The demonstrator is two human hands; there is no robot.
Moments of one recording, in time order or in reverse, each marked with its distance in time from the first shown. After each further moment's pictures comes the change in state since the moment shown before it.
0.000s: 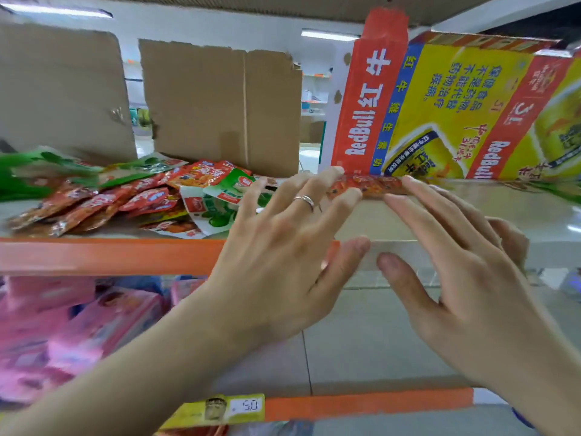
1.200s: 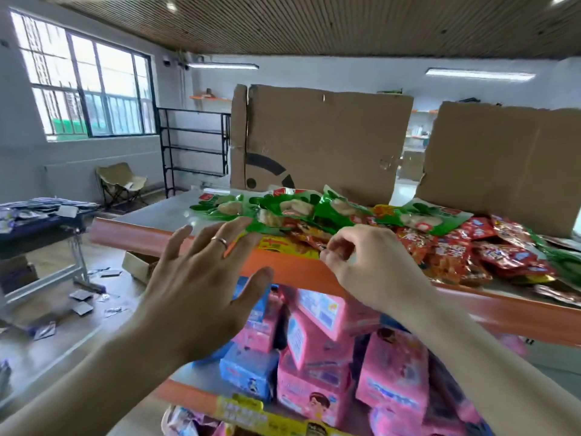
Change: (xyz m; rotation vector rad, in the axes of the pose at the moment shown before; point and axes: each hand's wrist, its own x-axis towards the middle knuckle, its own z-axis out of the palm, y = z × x) left_hand -0.295 -0.392 -0.165 0.278 -0.108 -0.524; right_hand 0.150 -0.452 0.184 0.432 -0.374 -0.060
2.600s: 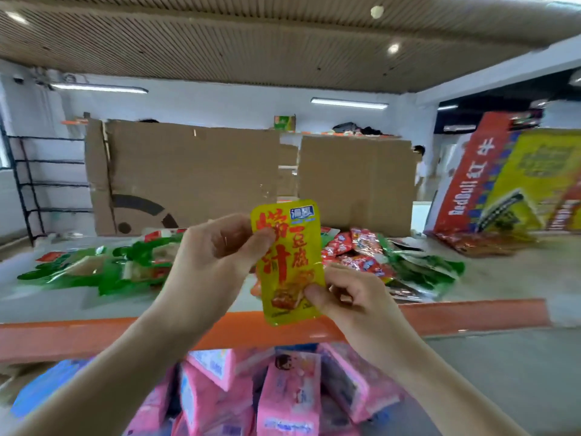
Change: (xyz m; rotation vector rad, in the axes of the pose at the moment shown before) left_hand 0.101 0.142 -0.011 -1.473 0.047 0.110; right_hand -0.069 0.078 -0.077 0.478 0.179 0.011
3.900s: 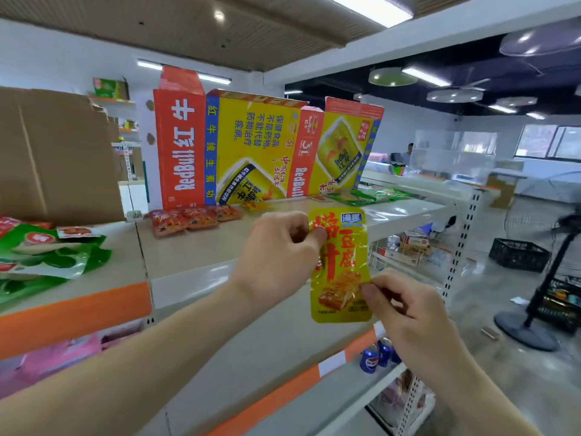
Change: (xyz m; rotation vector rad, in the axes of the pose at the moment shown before) left_hand -0.012 0.056 0.565 -0.092 -0.475 0.052; right_hand -0.269 0.124 -0.452 -0.405 0.521 0.341
